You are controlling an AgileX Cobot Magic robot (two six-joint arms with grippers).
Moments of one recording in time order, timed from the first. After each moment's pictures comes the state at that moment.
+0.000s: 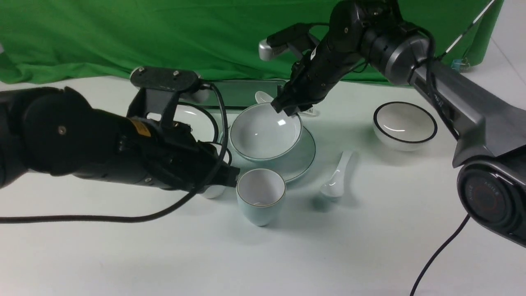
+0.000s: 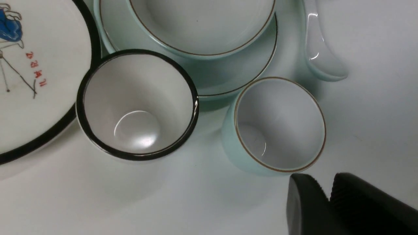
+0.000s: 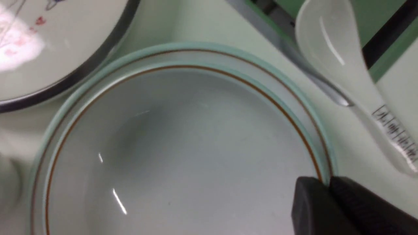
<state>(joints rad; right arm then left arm) 0.44 2.44 -2.39 0.25 0.97 -0.39 -0.43 1.37 -0.94 -0.42 0.46 0.24</state>
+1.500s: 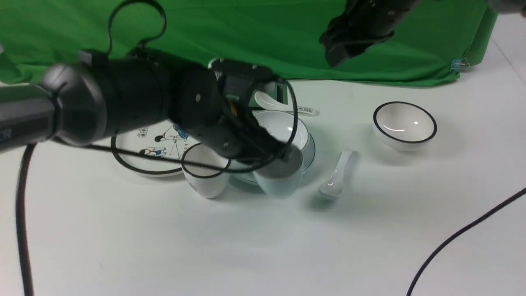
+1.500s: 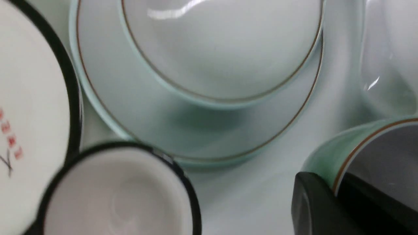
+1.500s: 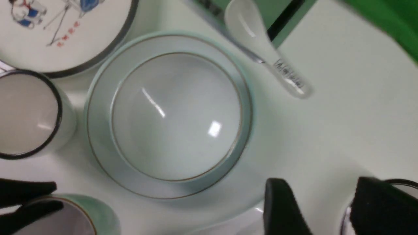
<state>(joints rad) 0.38 2.09 -2.31 0.19 1.21 -0.31 -0.51 1.76 -1.35 -0.11 0.57 -0.01</state>
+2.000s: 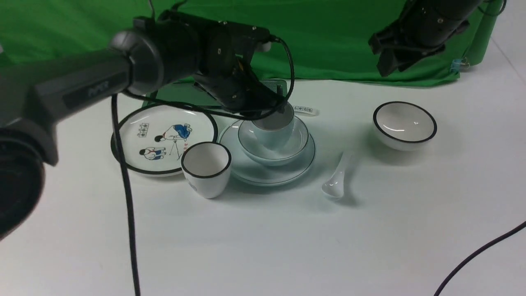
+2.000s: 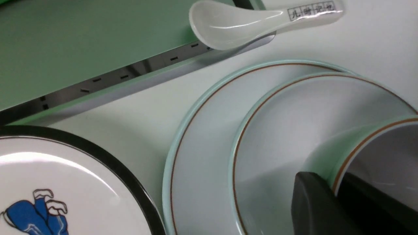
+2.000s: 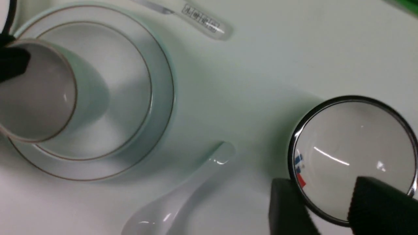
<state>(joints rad) 0.25 2.07 -2.16 0.19 1.20 -0.21 -0.40 2.10 -1.76 -0.07 0.64 0.02</state>
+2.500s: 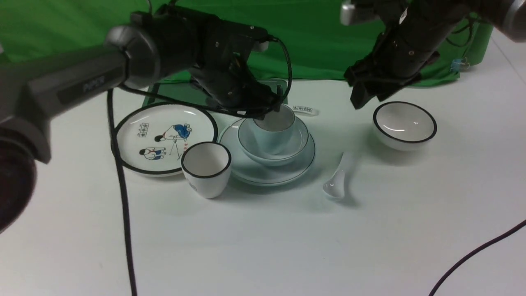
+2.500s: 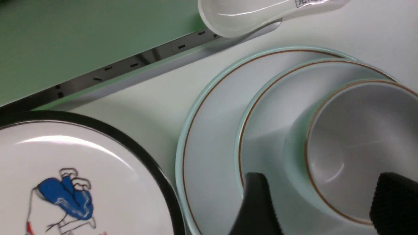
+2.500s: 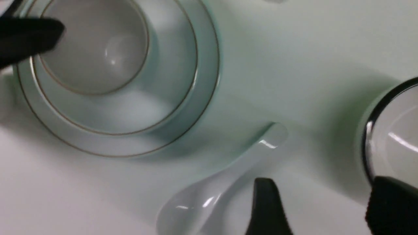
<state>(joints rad) 0.32 2.07 -1.99 0.20 1.14 -0.20 -0.39 2.03 -1.77 -0.06 0.74 0.03</state>
